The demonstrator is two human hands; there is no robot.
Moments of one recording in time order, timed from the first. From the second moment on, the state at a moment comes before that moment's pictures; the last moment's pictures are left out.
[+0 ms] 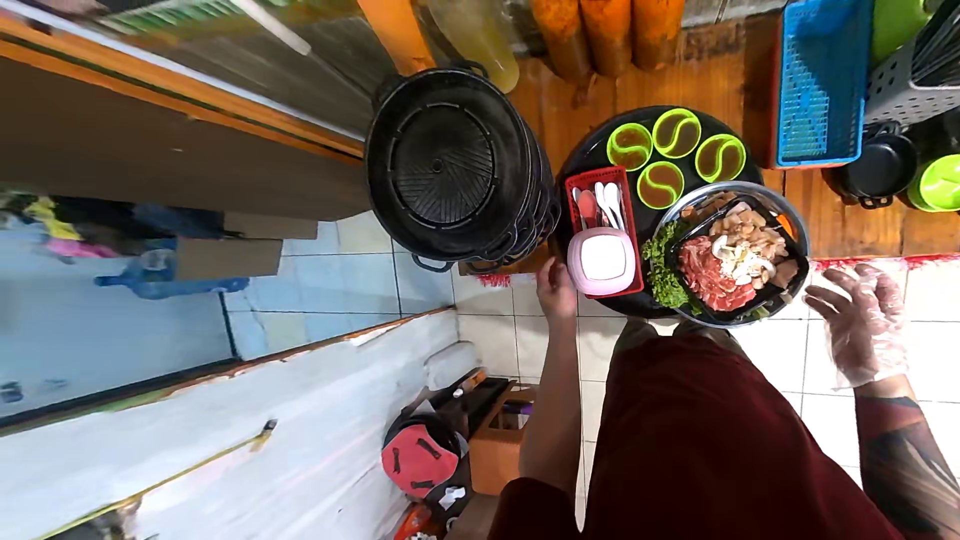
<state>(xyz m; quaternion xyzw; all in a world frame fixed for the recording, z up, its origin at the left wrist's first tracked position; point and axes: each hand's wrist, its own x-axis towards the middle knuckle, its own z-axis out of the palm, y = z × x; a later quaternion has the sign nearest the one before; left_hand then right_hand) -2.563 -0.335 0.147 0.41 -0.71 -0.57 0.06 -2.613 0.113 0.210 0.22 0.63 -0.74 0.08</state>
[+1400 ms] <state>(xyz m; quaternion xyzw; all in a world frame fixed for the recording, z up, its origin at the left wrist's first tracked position) -2.981 -0.059 0.323 -0.25 -0.91 -0.32 -0.02 -2.582 0.225 0.191 0.35 0.58 -0.73 -0.05</state>
